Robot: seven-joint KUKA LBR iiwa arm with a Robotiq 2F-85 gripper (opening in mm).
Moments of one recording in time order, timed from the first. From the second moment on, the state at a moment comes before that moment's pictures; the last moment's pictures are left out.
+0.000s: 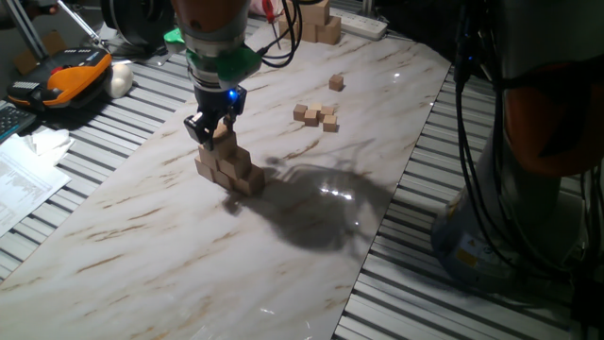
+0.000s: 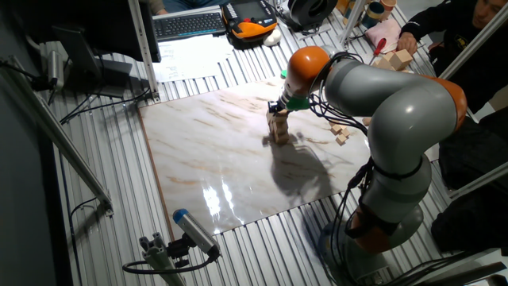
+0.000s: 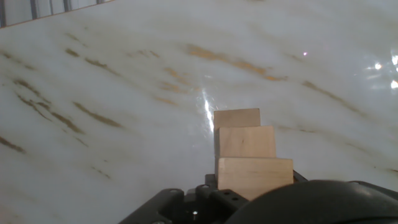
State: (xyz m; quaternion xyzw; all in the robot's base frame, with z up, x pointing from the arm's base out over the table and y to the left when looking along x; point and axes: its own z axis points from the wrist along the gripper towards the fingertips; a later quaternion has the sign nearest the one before) arm 0.542 0.083 0.145 0.10 0.99 0.01 0.10
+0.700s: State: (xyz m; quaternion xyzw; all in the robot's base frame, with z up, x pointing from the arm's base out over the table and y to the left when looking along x) arm 0.541 0.084 0.145 0.11 0.99 0.00 0.10
